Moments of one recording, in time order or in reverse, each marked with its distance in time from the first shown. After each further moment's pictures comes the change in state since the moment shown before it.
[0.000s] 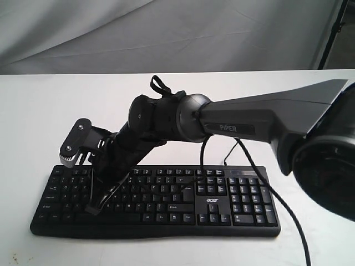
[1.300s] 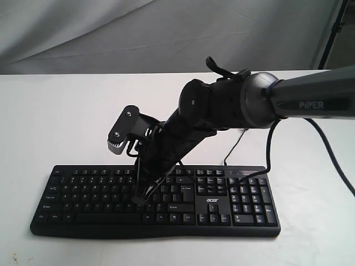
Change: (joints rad) left arm 0.000 0.000 0.000 0.000 0.000 0.000; right arm -0.100 -0.245 0.311 -0.071 -0.039 0.050
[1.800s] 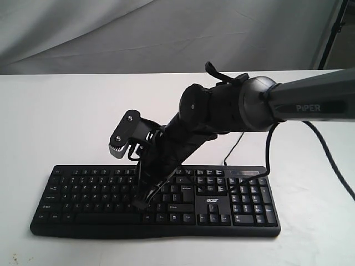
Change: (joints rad) left arm 0.000 0.000 0.000 0.000 0.000 0.000; right arm -0.001 0.007 0.013 0.004 -0.007 0.002
